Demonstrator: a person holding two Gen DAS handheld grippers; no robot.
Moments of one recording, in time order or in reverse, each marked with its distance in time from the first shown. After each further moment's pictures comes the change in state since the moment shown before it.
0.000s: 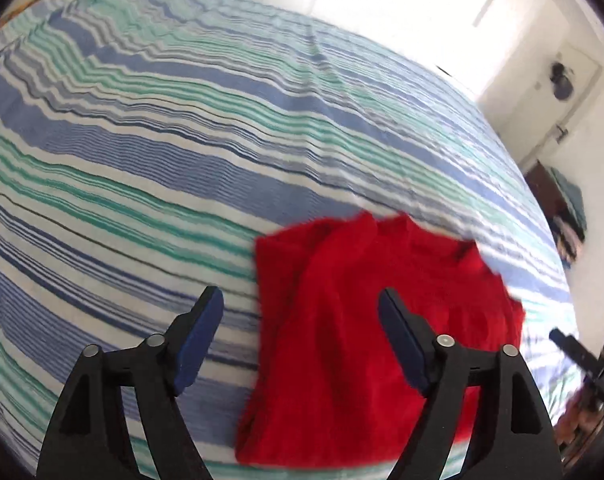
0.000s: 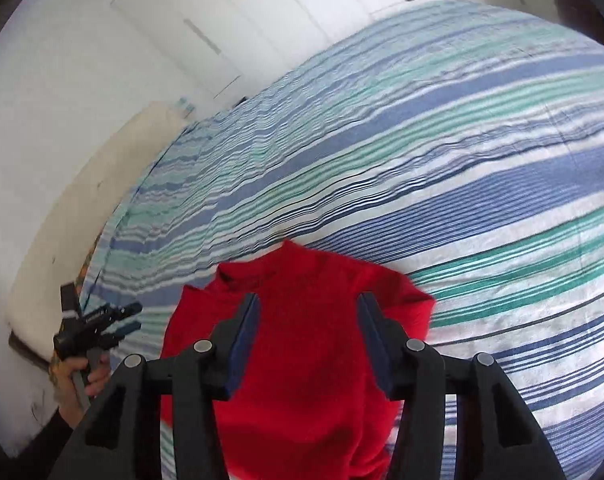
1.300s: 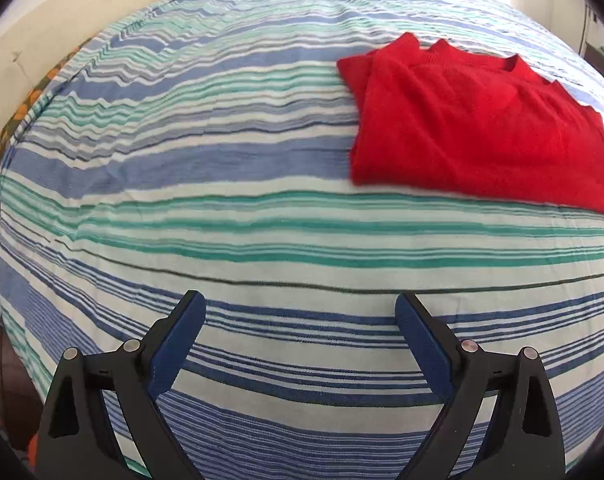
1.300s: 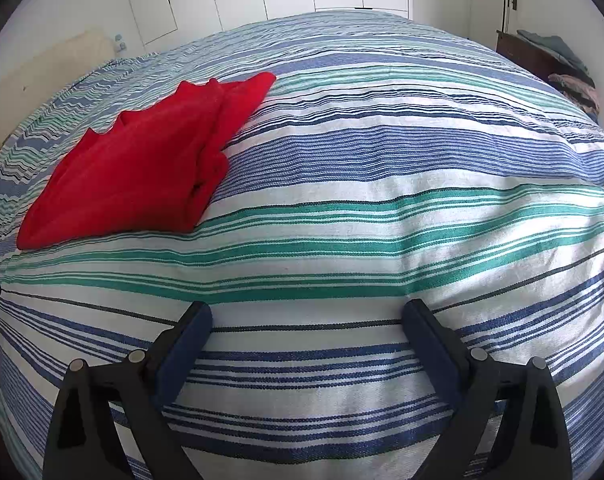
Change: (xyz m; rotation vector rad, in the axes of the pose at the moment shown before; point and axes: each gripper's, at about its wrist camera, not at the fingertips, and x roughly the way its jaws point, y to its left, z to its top) left arm -0.036 0.020 -0.161 0.177 0.084 0.471; right arm -0.055 -0.036 -0.184 -0.013 0.016 -0.557
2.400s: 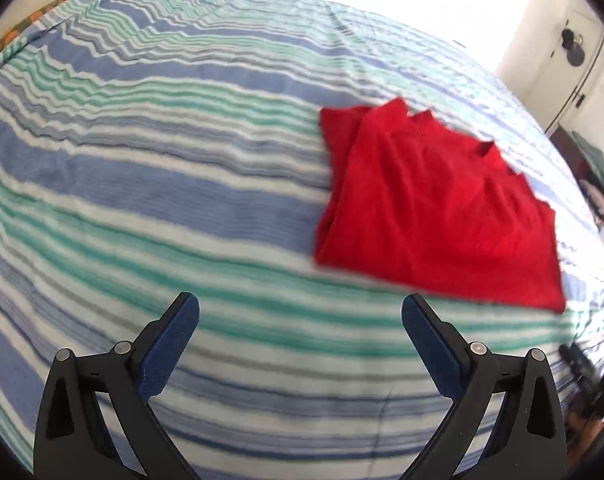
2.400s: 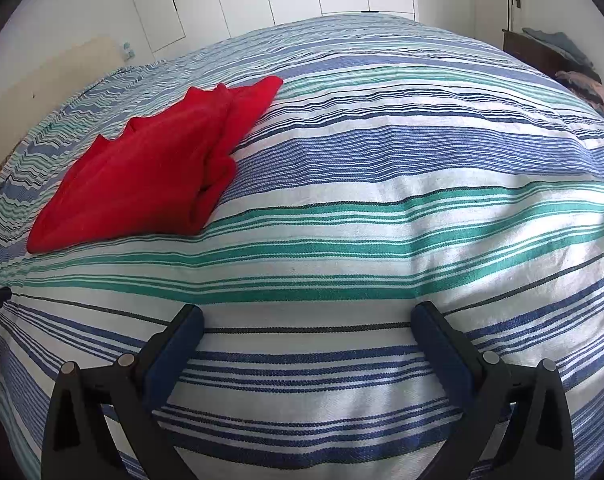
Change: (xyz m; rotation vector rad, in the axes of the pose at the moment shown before) left arm -0.003 0.026 0.061 -0.187 -0.058 -0.339; right arm 0.000 -0.002 -0.003 0.007 -0.016 0.050
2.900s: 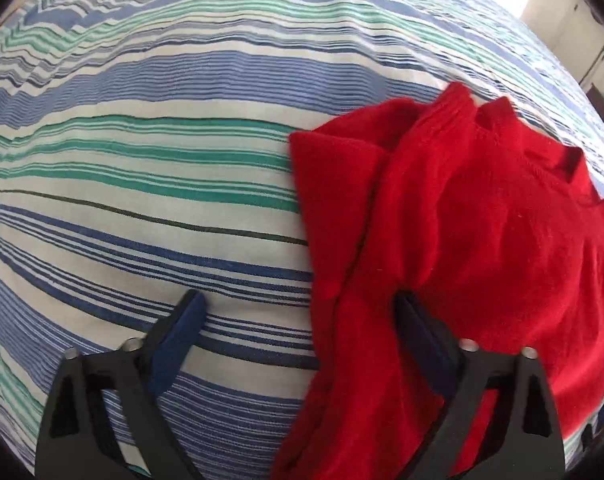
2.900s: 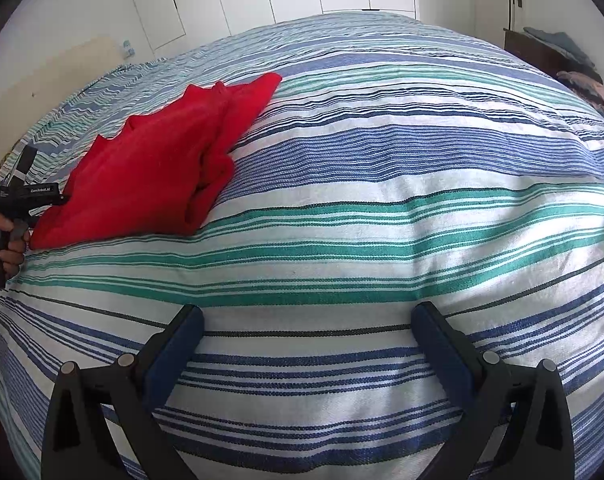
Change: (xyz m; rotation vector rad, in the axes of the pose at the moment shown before) left arm 0.137 -0.043 0.081 0.087 0.188 0.107; right arm 0.004 0.002 0.002 -0.007 0.007 -0.007
